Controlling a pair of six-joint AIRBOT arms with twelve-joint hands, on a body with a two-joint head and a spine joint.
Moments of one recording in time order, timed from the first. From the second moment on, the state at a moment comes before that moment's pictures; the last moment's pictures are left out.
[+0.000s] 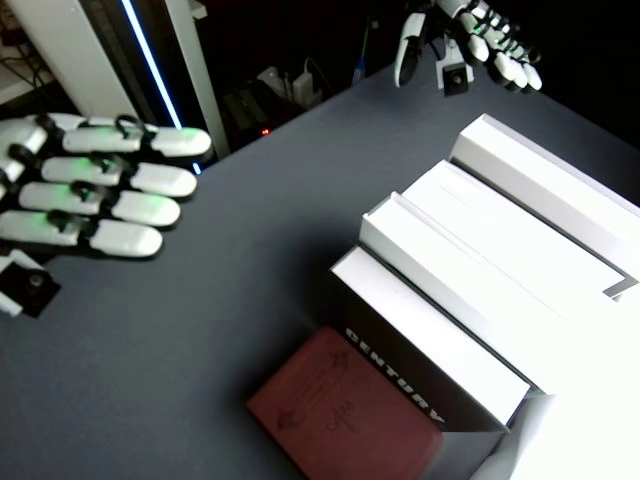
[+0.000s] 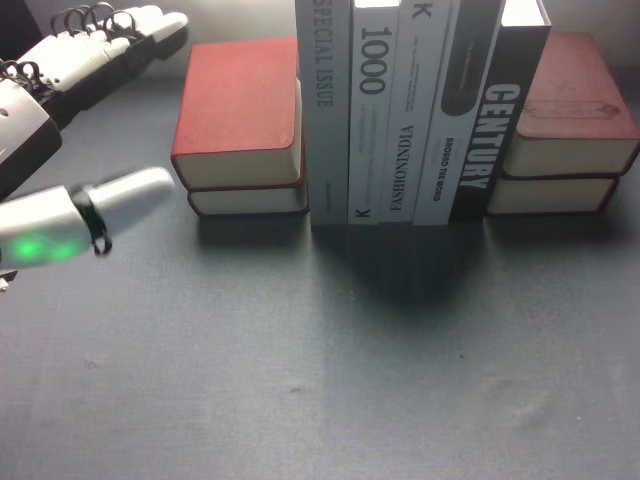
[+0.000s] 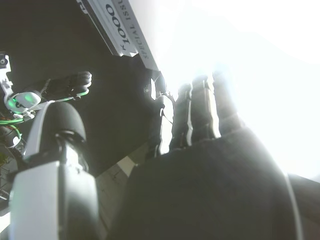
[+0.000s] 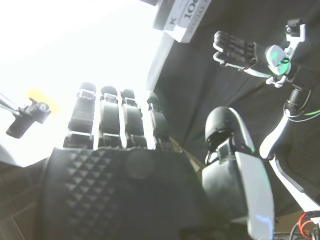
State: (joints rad) left arm 0.91 -0.89 1.14 -0.02 -1.34 0.47; right arm -1.10 -0.68 0.85 0.18 1.49 -0.90
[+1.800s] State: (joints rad) left arm 0.96 -0.90 1.15 -0.05 -1.35 0.46; right arm -0.62 -0.93 1.05 0.09 1.12 -0.94
